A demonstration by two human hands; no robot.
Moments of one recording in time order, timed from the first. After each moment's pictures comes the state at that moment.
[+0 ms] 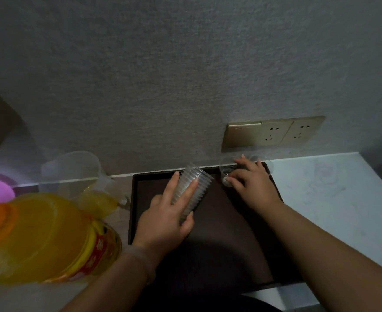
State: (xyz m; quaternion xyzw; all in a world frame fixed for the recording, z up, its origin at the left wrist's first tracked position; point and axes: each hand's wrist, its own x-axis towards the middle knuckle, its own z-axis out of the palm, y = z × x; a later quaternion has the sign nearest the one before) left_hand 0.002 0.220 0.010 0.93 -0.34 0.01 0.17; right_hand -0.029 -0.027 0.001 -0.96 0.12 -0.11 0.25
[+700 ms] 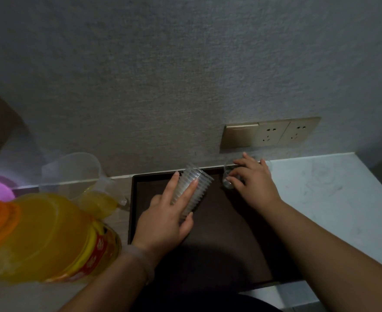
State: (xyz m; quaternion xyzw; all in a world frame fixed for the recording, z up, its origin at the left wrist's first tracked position) left_hand 0.001 0.221 0.014 0.92 -0.35 0.03 0.16; right_hand -0.029 -0.028 0.009 -0.96 0.13 -0.13 0.21
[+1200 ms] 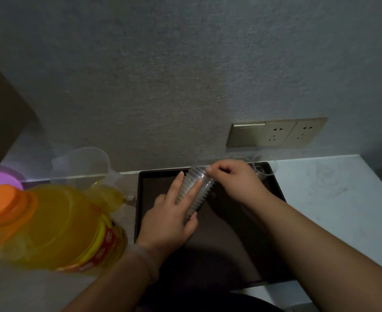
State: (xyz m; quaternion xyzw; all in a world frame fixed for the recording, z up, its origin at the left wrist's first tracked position) left_hand -0.006 0.228 0.016 0.93 -0.34 0.01 0.16; right_hand -0.021 0.043 0.070 -0.85 0.16 -0.05 0.50
